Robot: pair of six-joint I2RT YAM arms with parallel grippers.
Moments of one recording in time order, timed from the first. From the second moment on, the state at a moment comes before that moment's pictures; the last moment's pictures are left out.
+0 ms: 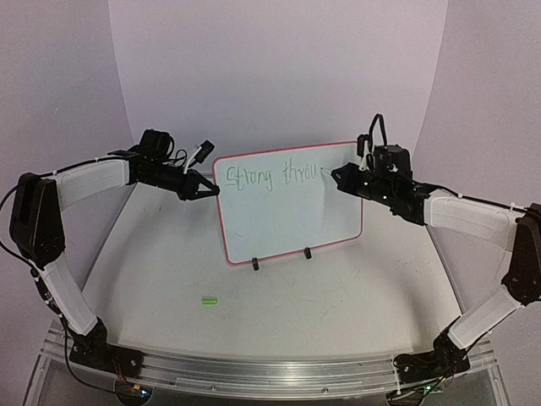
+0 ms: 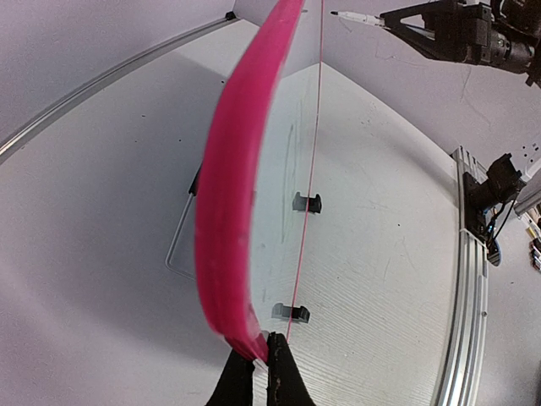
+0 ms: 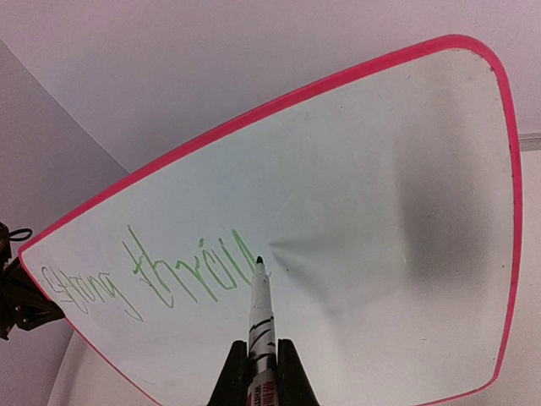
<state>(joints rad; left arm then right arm) -0.36 1.71 1.39 -0.42 0.80 0.25 0.53 1.50 1.09 0.09 0.02 0.52</state>
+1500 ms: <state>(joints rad) -0.36 1.71 1.39 -0.42 0.80 0.24 0.51 1.56 1.10 0.10 -0.03 0.50</state>
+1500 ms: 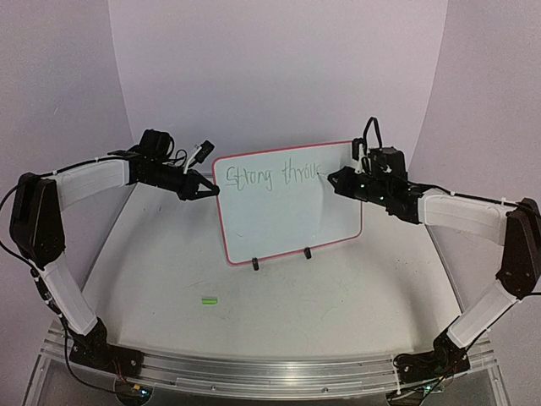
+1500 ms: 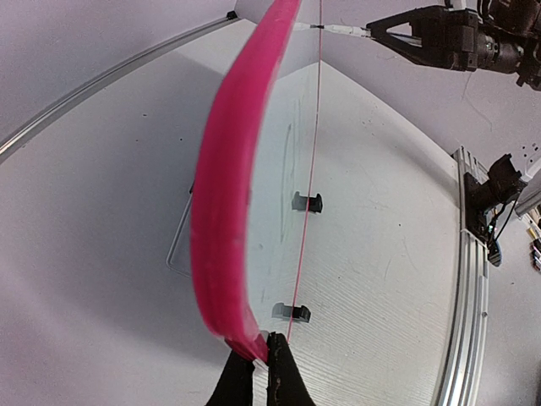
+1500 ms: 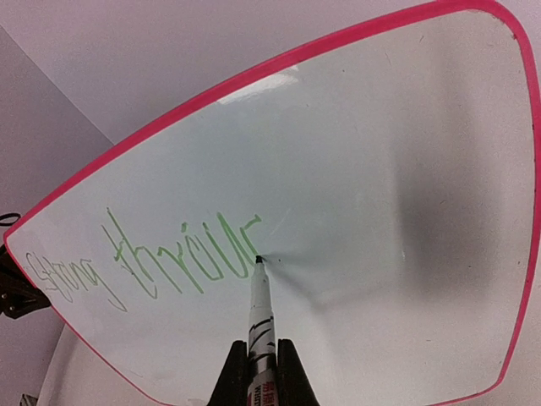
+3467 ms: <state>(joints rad) -0.36 1.71 1.39 -0.42 0.80 0.24 0.51 1.54 1.03 0.09 -0.06 0.53</state>
